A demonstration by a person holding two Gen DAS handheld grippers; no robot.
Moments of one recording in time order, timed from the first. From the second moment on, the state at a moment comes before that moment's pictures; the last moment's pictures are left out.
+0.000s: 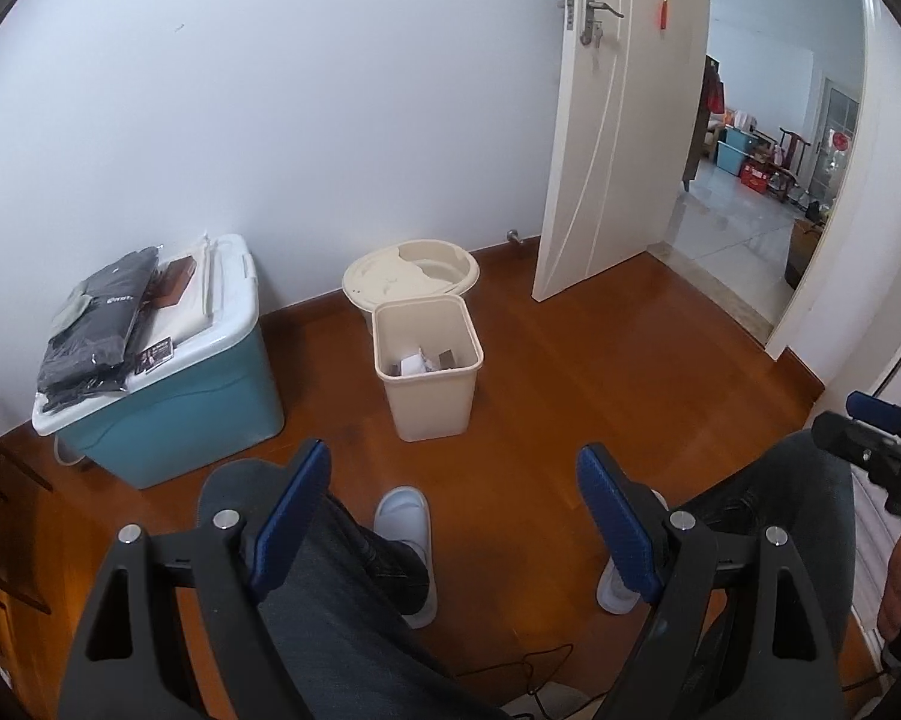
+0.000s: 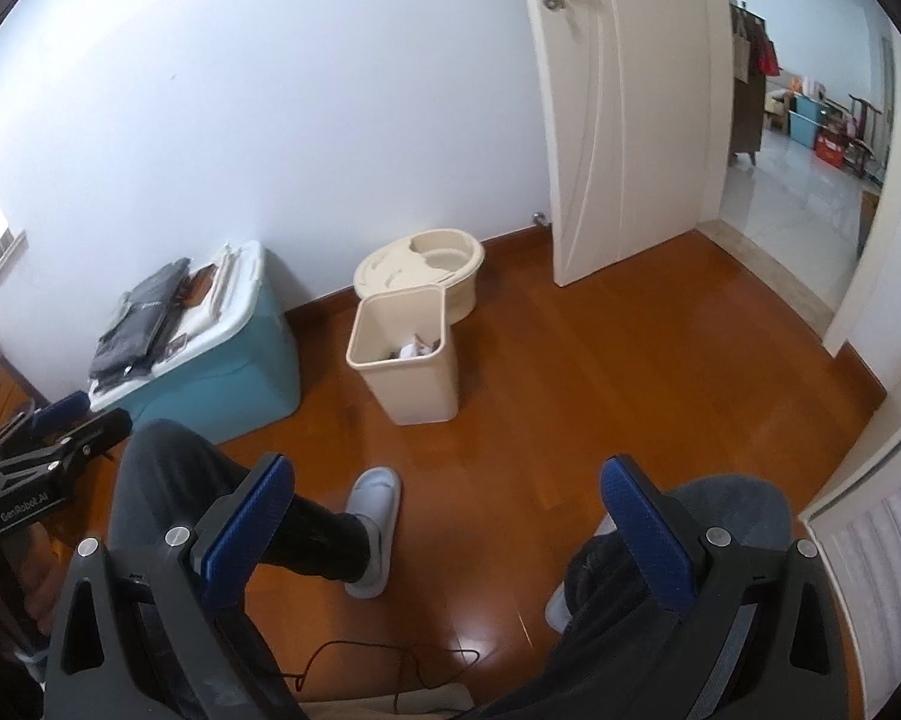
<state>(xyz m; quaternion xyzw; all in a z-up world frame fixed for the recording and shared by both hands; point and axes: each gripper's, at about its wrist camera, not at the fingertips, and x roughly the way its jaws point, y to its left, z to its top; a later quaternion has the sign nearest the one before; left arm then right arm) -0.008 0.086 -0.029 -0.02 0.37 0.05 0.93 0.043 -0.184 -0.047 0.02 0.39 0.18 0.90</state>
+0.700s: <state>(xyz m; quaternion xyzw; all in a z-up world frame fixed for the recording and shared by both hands) -0.006 0.089 -0.019 -0.02 0.36 0.05 0.93 0.045 -0.160 -0.045 0.00 0.39 0.18 0.90</state>
